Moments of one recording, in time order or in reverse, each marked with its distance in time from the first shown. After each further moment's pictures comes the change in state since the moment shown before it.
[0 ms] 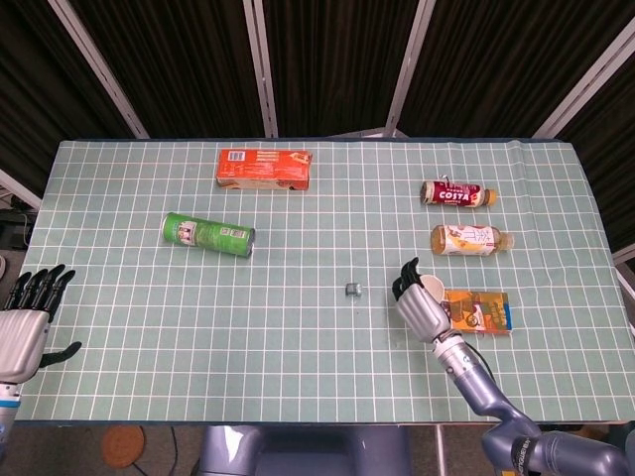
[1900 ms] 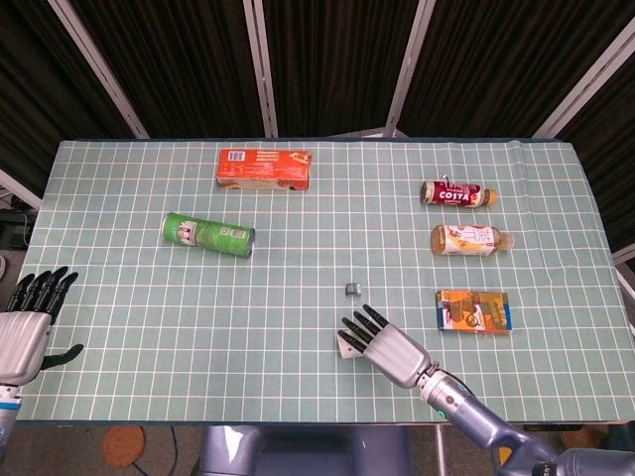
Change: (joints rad) left arm -0.005 0.005 0.013 -0.007 0.008 -0.005 -0.003; right arm 0.053 0.128 -0.145 -0.284 -0.134 -0.080 0.693
